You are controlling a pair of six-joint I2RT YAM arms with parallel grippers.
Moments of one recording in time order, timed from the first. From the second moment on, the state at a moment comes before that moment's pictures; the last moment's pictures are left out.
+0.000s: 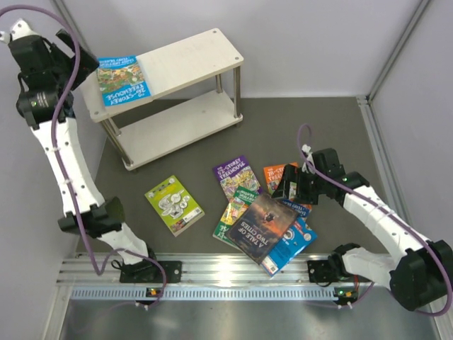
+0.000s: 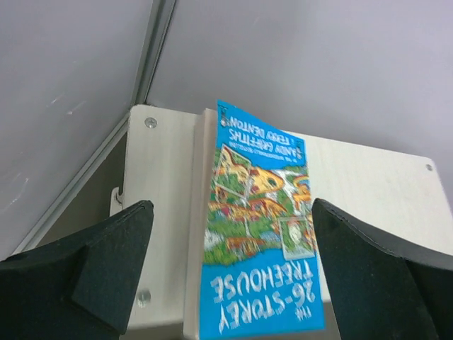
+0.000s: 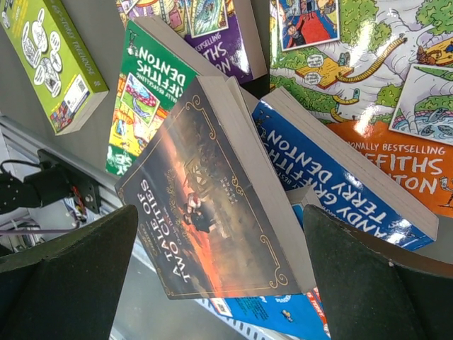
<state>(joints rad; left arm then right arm) 0.33 1.75 2.43 -0.94 0.07 -0.47 0.37 1.08 0.77 -0.63 -0.41 0.53</state>
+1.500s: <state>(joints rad) -0.89 1.52 0.99 -0.34 0.30 -0.79 0.50 0.82 0.47 -0.63 -0.25 0.98</state>
